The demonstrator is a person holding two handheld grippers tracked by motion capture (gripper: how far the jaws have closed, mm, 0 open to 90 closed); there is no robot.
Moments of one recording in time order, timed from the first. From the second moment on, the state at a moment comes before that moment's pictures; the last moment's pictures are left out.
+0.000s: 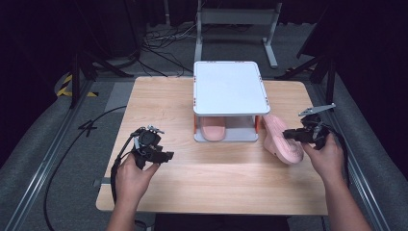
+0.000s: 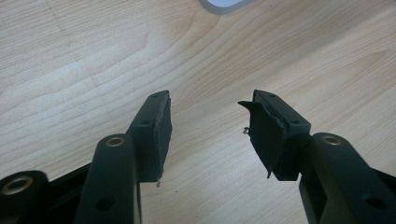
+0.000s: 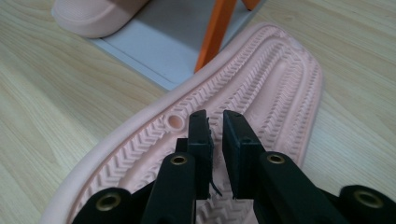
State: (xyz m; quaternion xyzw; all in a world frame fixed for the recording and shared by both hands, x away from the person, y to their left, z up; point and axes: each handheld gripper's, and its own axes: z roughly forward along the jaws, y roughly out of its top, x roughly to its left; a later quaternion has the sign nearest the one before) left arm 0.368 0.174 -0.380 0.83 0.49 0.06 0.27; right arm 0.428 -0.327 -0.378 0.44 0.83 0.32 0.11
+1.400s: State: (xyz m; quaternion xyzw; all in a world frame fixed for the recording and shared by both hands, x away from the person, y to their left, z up) left arm 0.369 0.171 -0.380 0.83 0.49 0.05 0.27; right arm 0.403 -0.343 -0.354 0.44 0.83 0.30 0.16
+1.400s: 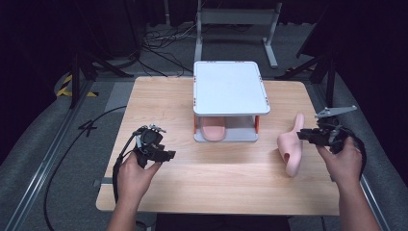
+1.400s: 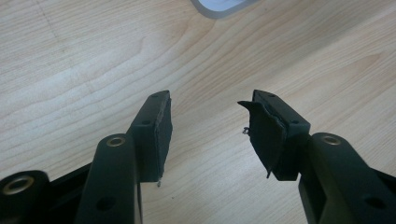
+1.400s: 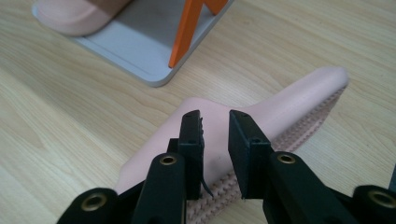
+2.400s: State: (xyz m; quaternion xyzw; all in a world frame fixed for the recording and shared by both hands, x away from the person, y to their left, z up) left arm 0.397 0.147 -0.377 0.84 0.46 0.04 0.27; right arm 0.379 -0.425 -0.389 0.56 0.78 0.23 0.14
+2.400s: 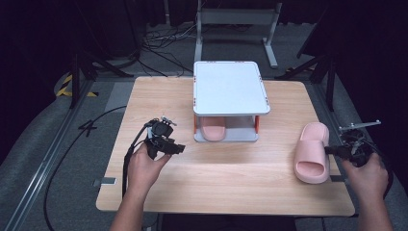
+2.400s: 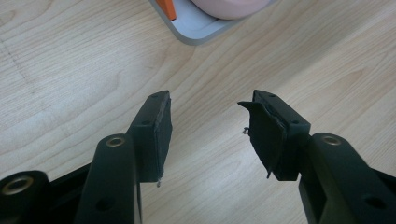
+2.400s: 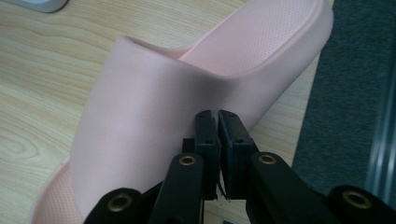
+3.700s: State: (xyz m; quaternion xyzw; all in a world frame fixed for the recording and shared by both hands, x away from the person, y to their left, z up) left arm 0.373 0.180 -0.379 0.82 0.50 0.04 0.28; right arm 0.406 -0.345 -0.407 0.30 0.91 0.25 0.11
